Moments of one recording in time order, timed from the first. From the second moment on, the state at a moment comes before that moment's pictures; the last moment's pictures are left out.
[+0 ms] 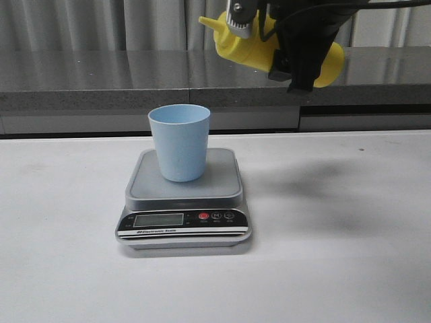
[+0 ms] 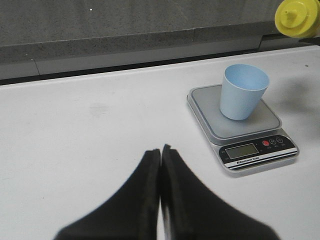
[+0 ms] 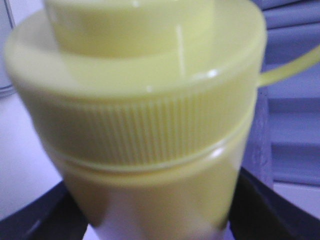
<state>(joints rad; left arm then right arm) -0.29 0.27 -0.58 0.07 0.75 -0.14 0.53 1.67 -1.16 -1.38 0.24 0.24</state>
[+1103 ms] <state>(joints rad) -0.29 0.27 -0.57 0.07 0.75 -0.14 0.60 1.78 -1.17 -1.76 0.42 0.21</state>
